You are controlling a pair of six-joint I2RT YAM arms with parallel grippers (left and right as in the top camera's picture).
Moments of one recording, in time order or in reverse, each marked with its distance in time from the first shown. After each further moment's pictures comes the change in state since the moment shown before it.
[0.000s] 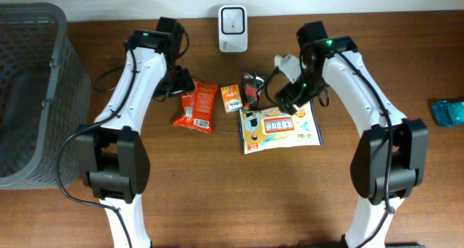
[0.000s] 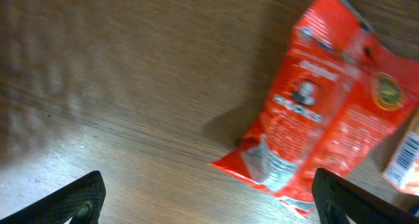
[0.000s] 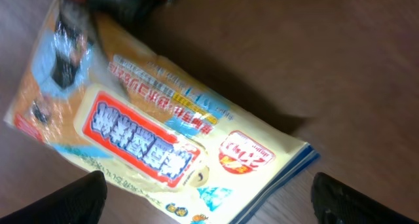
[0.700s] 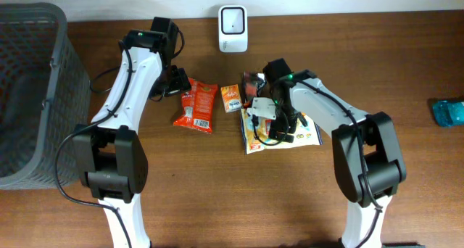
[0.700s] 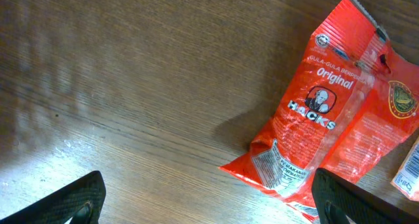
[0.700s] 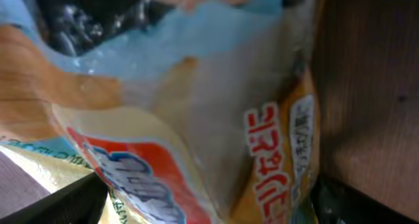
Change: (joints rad) left arm 0.018 0.000 -0.003 0.000 0.000 0.000; right arm 0.159 0.024 -0.305 0.276 0.190 -0.452
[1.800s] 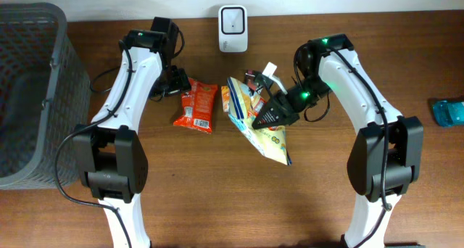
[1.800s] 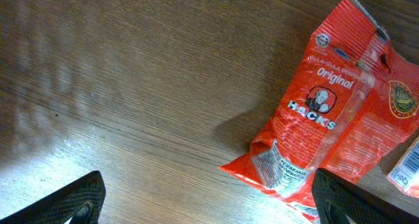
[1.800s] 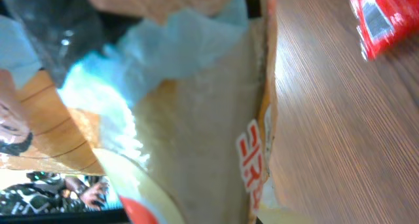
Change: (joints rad) left arm 0.000 0.000 0.000 0.000 0.000 0.000; right arm -0.149 0.004 0.339 -0.816 -1.152 0.013
